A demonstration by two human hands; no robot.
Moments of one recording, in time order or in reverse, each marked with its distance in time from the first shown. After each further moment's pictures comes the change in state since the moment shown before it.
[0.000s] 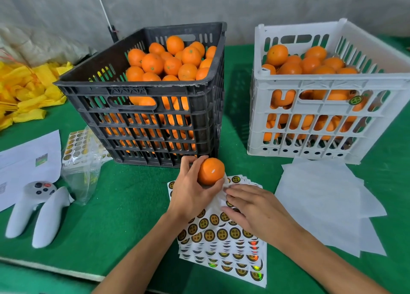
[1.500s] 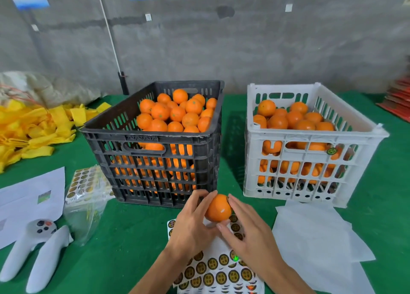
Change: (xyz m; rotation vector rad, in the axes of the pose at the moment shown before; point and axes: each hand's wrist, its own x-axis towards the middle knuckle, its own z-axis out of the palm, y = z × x) left_hand 0.006 0.025 -0.017 0.054 -0.013 0.285; right_hand 0.022 -0.010 -0.008 0.382 0.058 0.480
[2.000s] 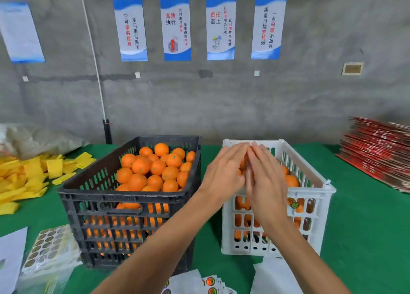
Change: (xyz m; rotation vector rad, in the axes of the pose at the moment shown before) left_hand 0.232 0.161 -0.038 0.074 0.112 0.380; right_hand 0.141 -0.025 -0.170 -0.367 0.738 -0.168
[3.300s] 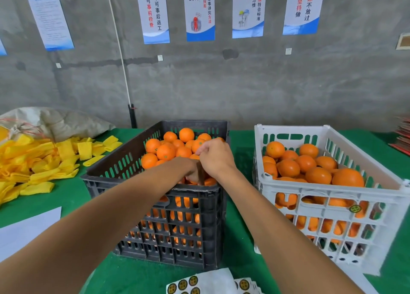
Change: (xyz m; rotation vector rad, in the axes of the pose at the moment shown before) left_hand -0.001 -0.197 -0.034 0.367 -1.086 -0.730; right_hand 0.063 -0.115 0.146 0.396 -0.671 0.398
